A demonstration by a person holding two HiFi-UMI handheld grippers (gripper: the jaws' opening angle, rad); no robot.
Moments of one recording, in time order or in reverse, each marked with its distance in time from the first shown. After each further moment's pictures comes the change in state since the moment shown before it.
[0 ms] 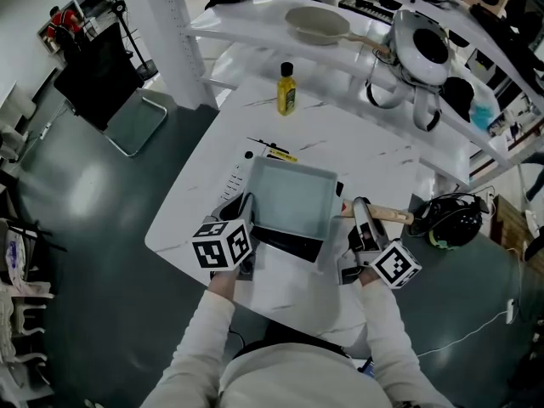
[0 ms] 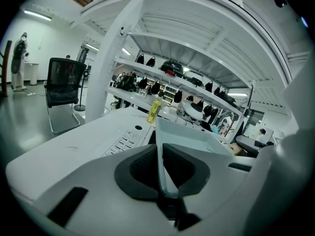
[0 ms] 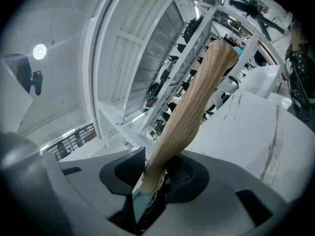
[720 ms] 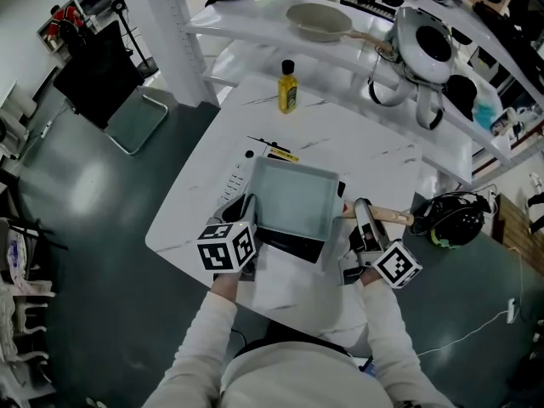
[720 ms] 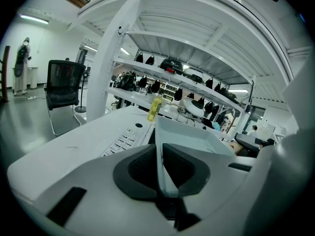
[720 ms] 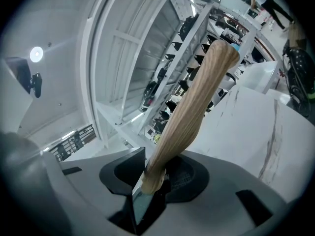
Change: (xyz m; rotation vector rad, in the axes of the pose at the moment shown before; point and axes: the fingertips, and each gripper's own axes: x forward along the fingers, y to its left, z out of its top) left arm 0.007 0.001 -0.008 0.028 0.014 0.019; right arm 0.004 -0.010 -0.007 0.070 0.002 0.014
